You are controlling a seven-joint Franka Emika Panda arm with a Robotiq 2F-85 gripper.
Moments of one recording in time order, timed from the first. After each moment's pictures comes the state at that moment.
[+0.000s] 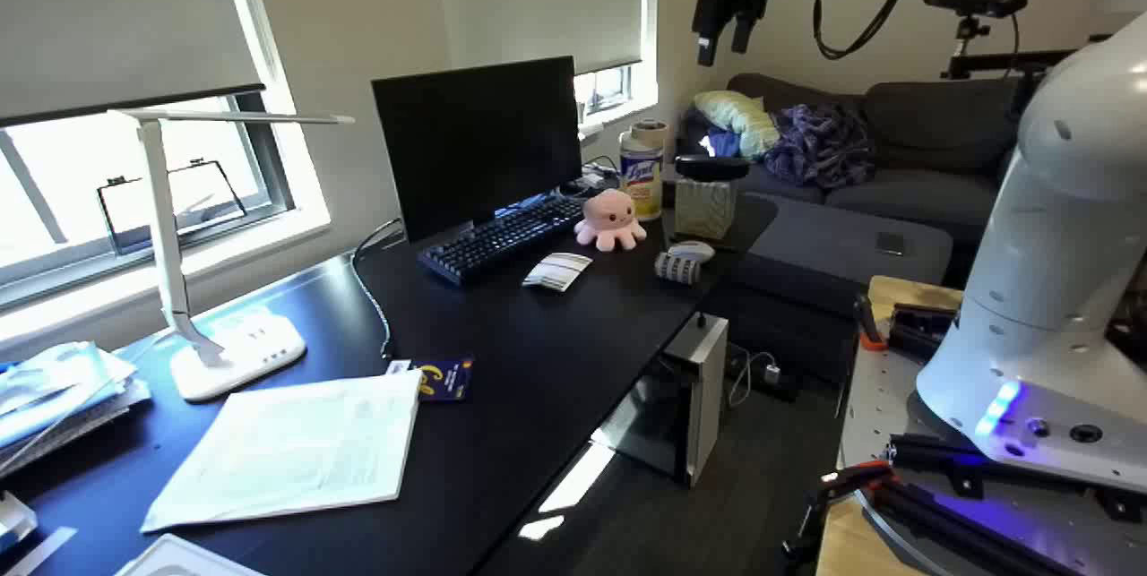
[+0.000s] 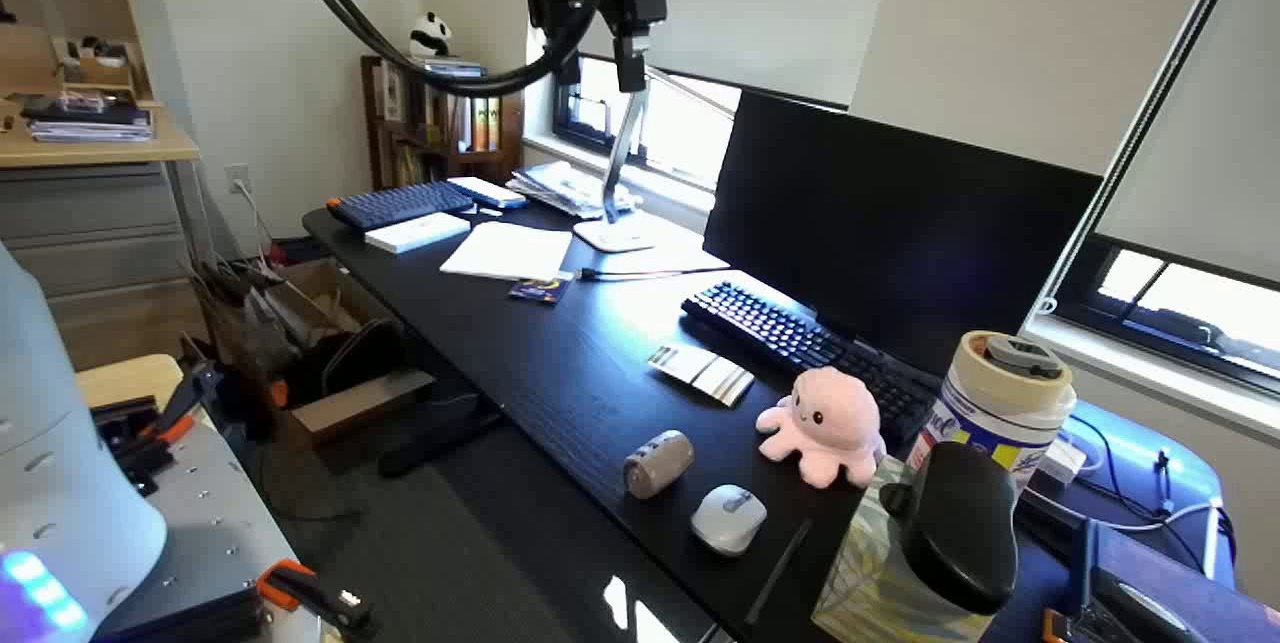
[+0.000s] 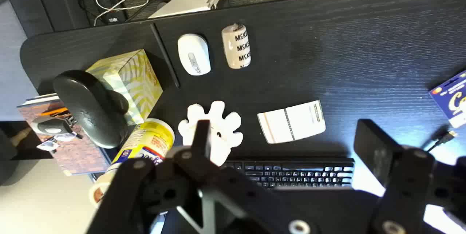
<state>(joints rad) -0.19 -0.66 -0.11 -2.51 -0.16 2.06 0.01</state>
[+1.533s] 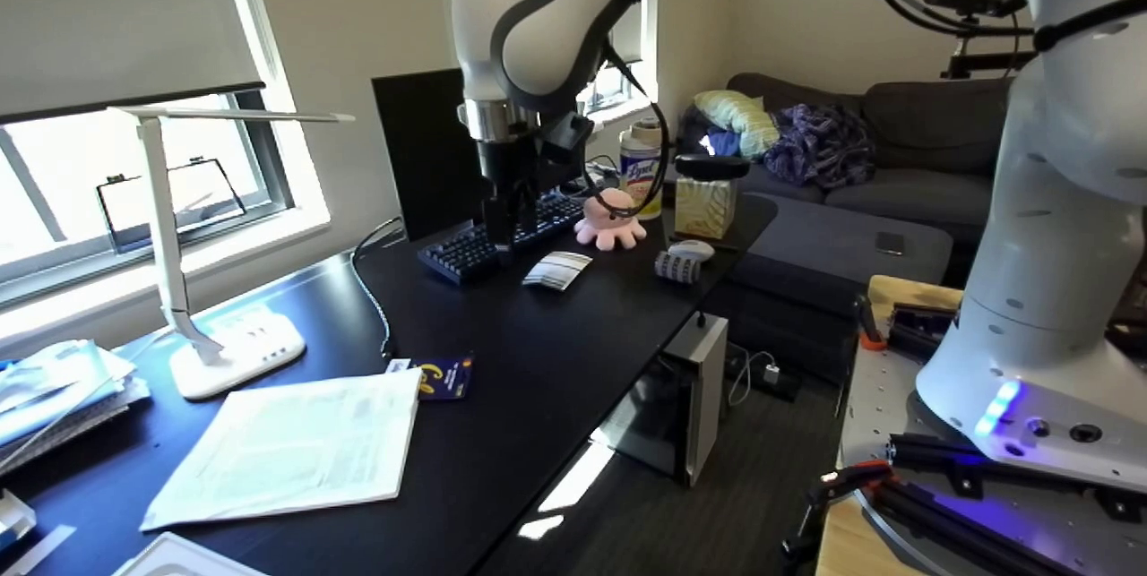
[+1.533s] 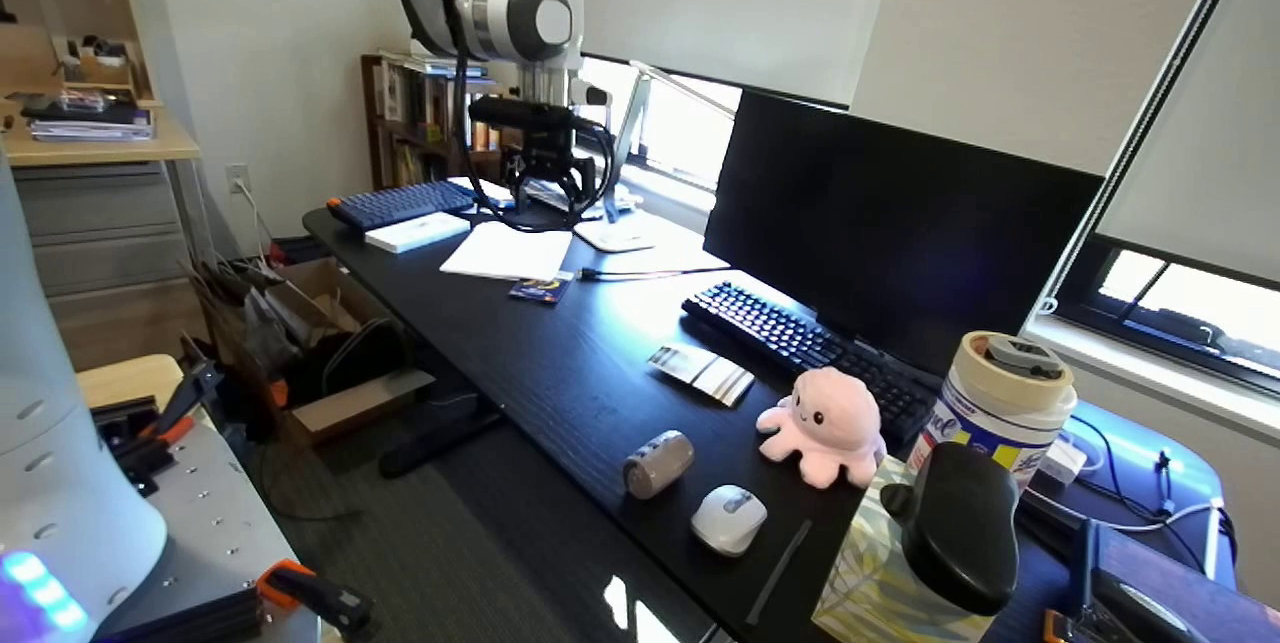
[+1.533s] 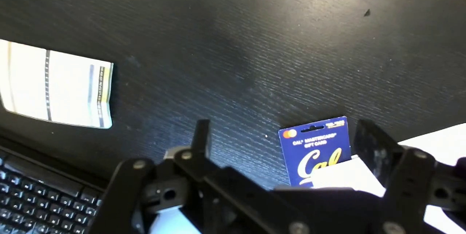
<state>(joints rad) 0.11 0.28 0.12 -2.07 -0.12 2.35 0.02</state>
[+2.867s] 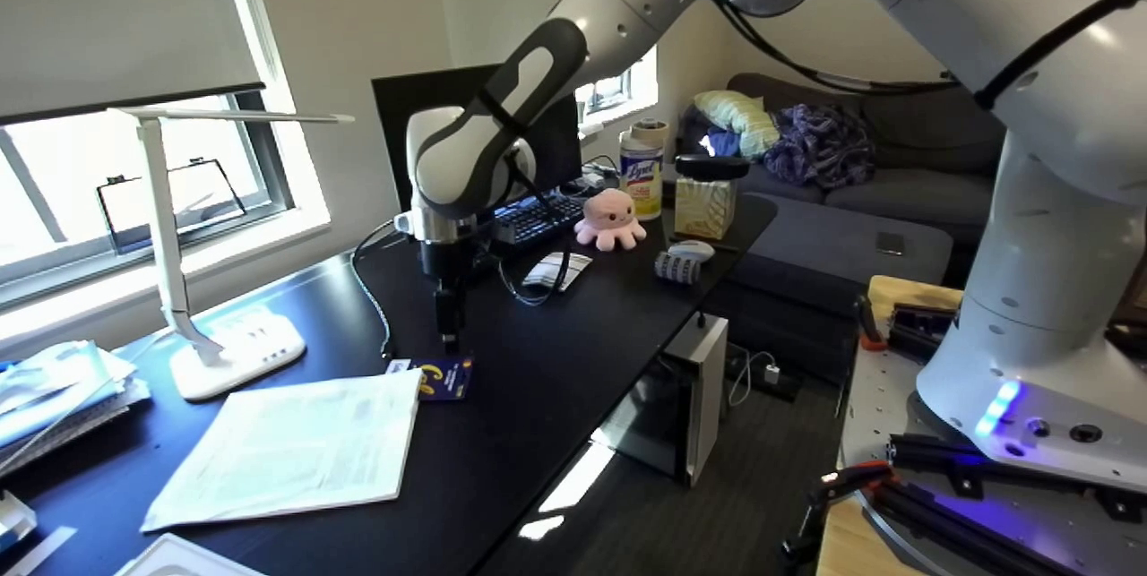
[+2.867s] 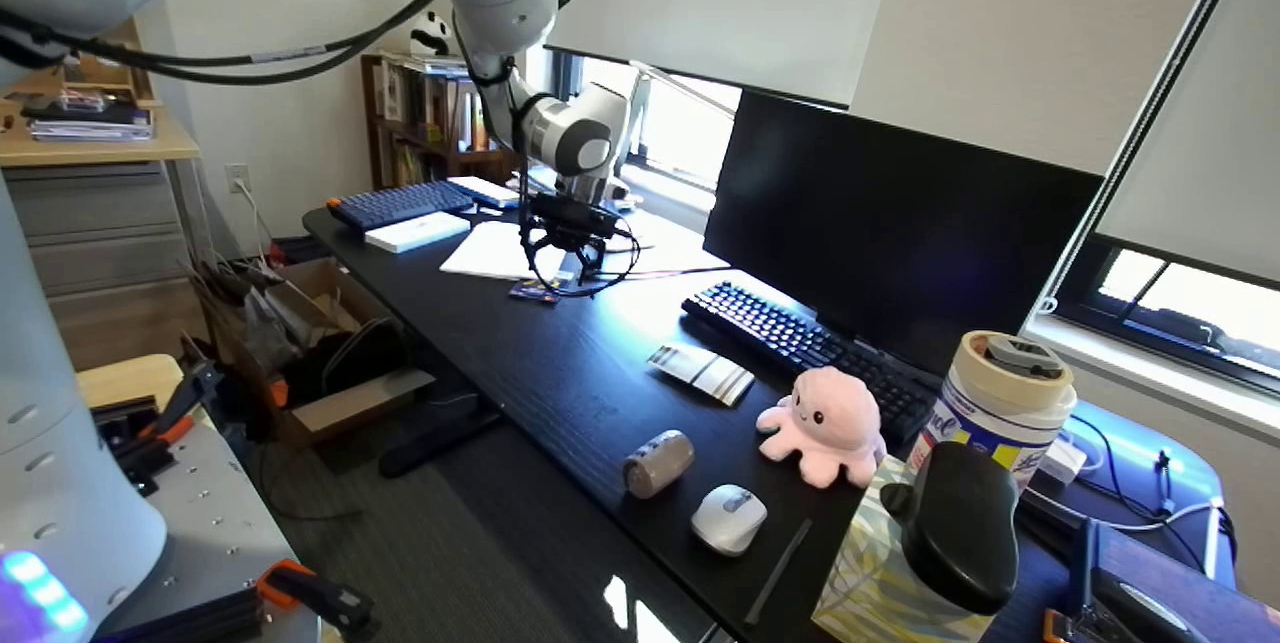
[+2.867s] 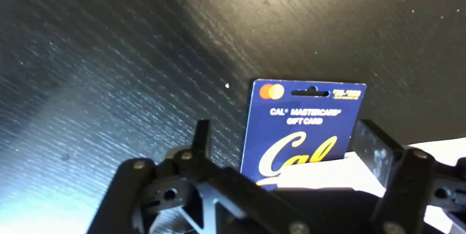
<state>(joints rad) 0.04 0.85 0.24 -1.56 0.02 2.37 -0.48</state>
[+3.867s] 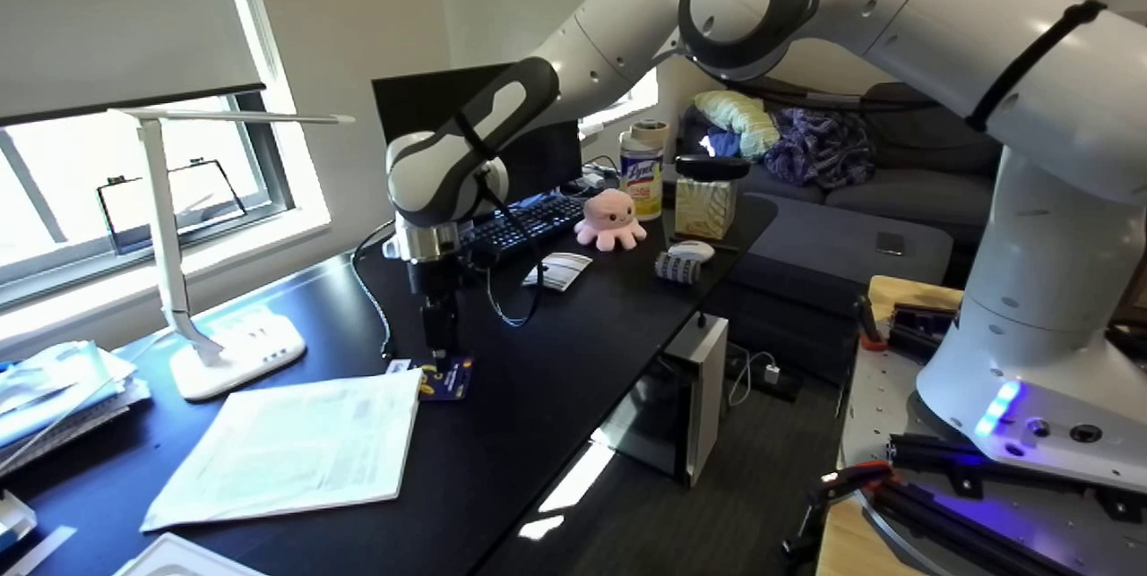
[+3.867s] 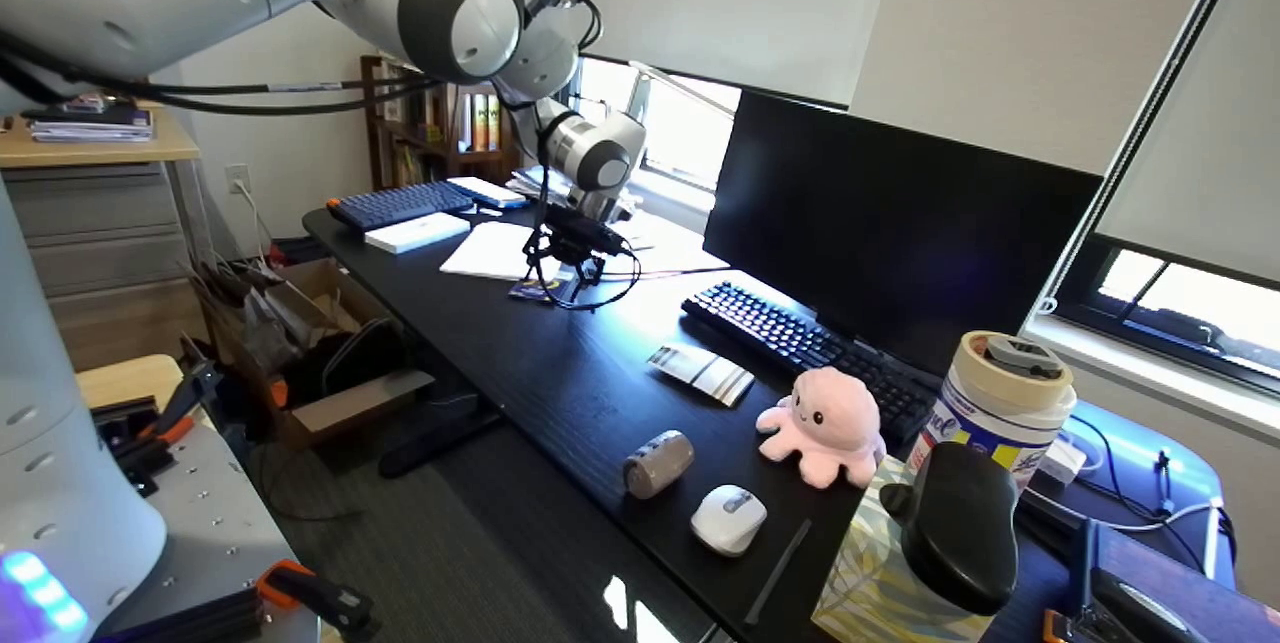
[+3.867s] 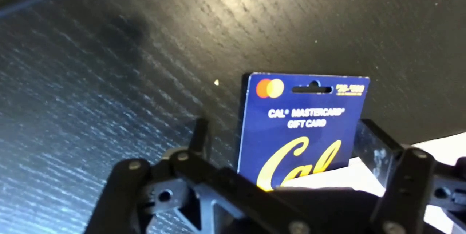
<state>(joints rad) 0.03 1.07 0.28 -1.23 0.04 2.09 -0.50</state>
